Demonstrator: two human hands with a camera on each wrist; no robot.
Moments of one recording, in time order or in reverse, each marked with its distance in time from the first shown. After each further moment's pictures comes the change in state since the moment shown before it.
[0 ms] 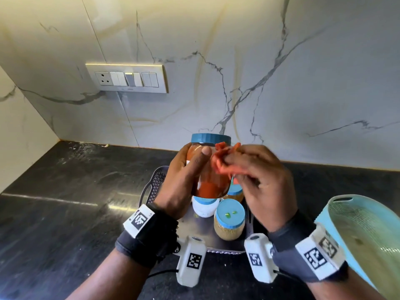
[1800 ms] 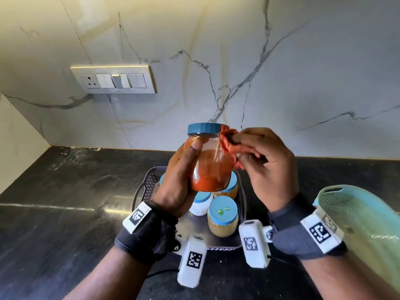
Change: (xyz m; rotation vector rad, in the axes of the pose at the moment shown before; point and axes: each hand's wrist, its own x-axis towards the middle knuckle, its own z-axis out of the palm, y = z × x) left_hand 0.000 0.000 0.021 -0.215 -0.156 -0.080; right_hand 0.013 0.020 -0.019 0.118 0.101 0.070
